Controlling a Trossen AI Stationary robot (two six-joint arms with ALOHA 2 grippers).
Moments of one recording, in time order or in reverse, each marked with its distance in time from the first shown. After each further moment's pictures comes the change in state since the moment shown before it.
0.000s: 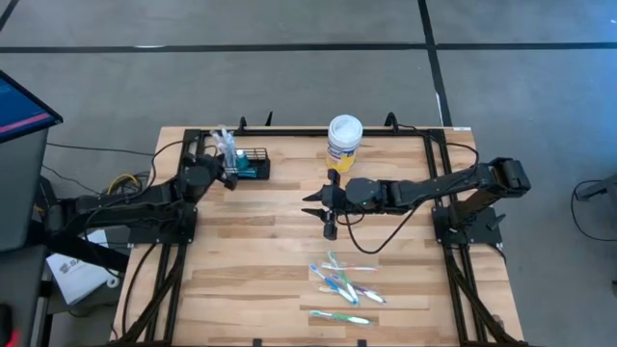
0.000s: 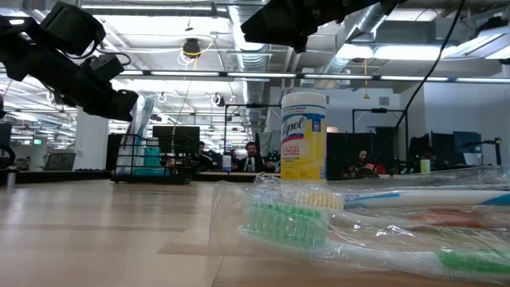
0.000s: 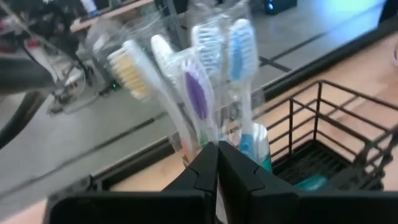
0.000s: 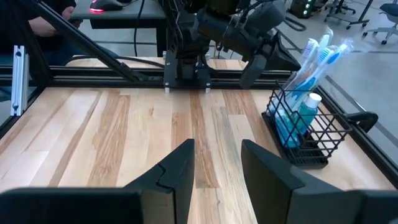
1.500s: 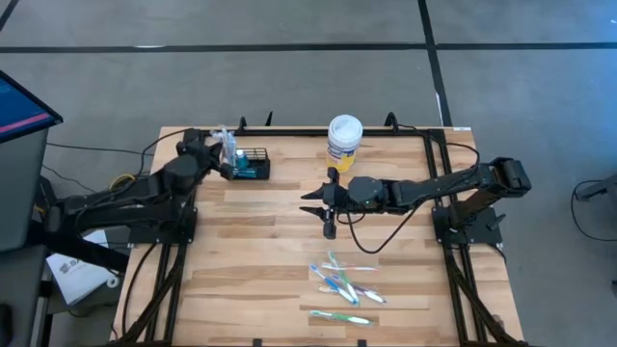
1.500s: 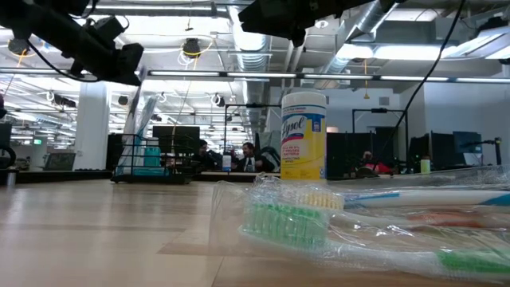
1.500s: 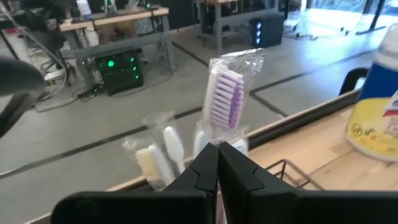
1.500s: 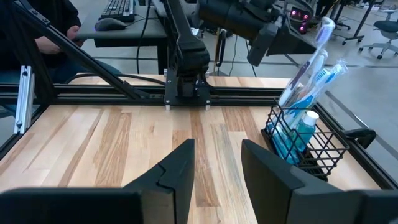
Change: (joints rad) left arm -0.013 -0.057 0.231 -0.179 0.029 -0.097; right arm 0.001 -0.005 0.000 0.062 0.001 -0.008
